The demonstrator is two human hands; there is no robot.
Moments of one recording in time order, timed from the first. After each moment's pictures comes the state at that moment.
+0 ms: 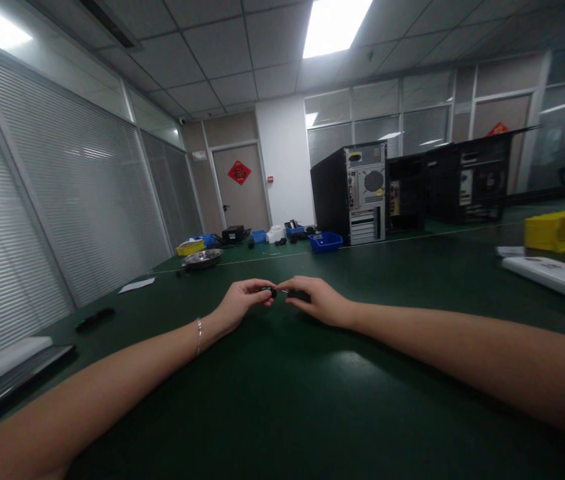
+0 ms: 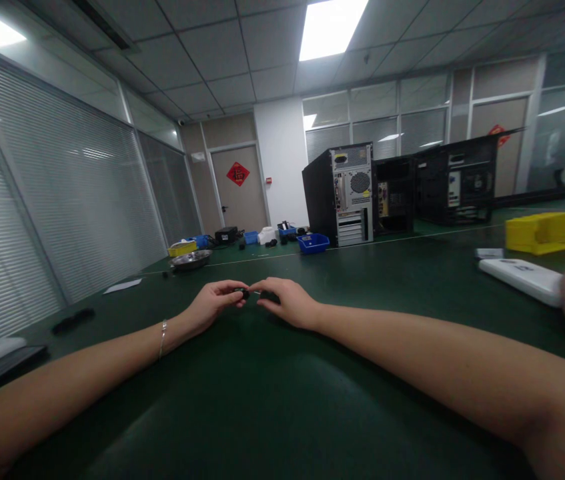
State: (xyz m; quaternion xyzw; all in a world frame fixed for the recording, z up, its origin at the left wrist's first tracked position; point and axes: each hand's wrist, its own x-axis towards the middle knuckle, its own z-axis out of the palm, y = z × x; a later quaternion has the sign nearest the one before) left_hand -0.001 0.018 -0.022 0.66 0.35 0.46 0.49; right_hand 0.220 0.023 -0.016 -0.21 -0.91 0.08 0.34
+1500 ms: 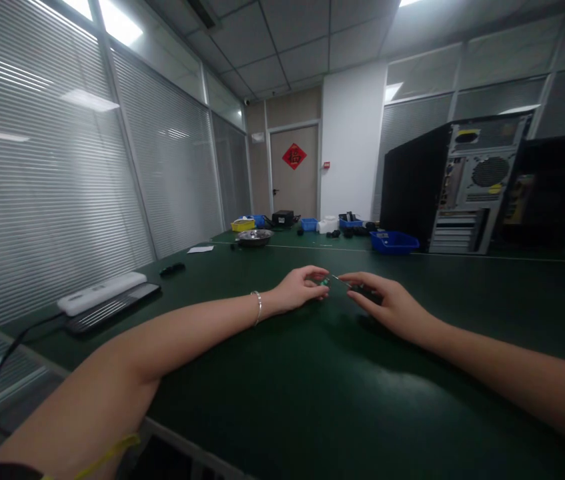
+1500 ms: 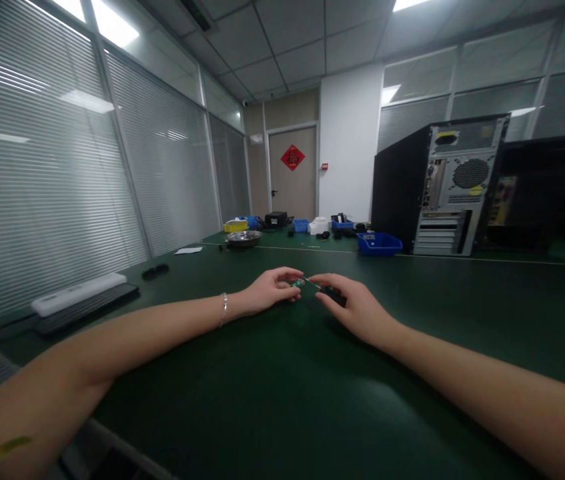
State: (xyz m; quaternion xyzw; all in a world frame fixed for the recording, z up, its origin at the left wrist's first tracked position) left_hand -0.030 0.032 -0.032 0.69 0.38 0.43 0.44; right_hand 0.193 0.032 -0.017 -0.28 -0.89 0.15 0.32
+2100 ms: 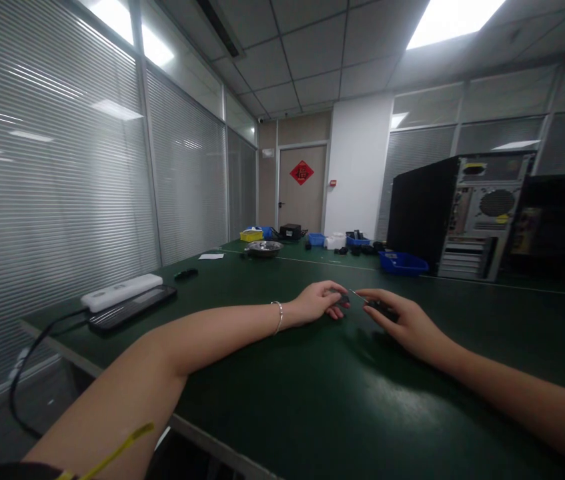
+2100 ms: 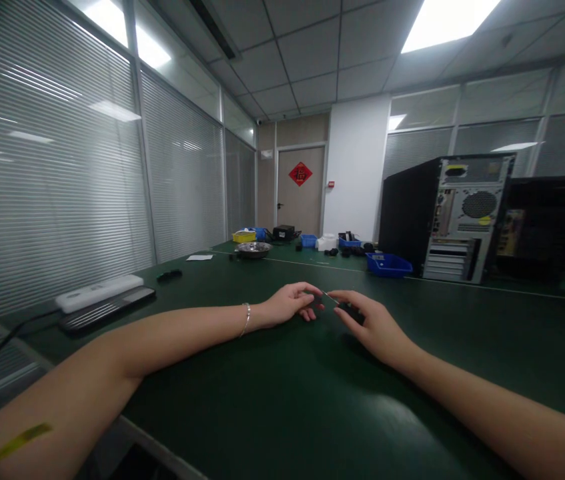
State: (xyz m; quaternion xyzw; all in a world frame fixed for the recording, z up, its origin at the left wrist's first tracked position) left_hand -0.042 0.015 -0.026 0.68 0.35 0.42 0.49; right_hand 0.177 0.017 -0.017 -0.29 -0.89 0.11 0.33
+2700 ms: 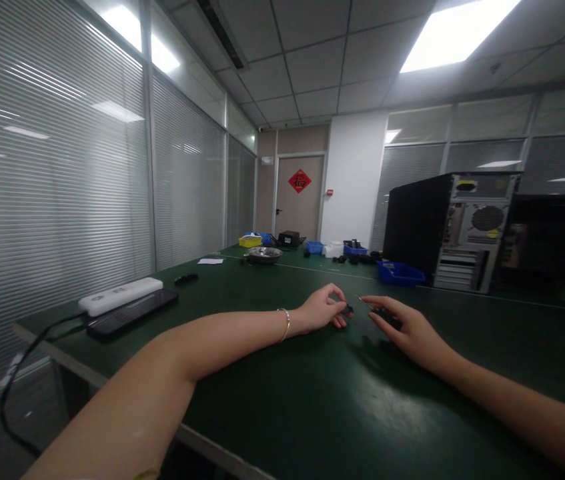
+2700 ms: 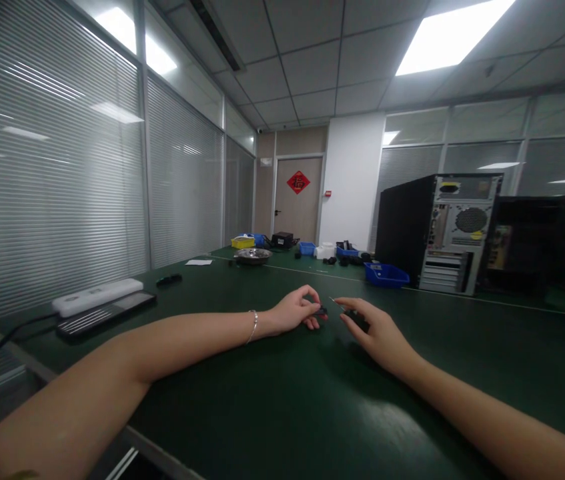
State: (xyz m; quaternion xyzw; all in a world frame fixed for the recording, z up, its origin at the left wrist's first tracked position) left_hand -0.050 0.021 -0.036 0.68 0.34 0.44 0.48; right_hand 0.166 0.010 -0.018 -0.32 -0.88 0.07 0.34
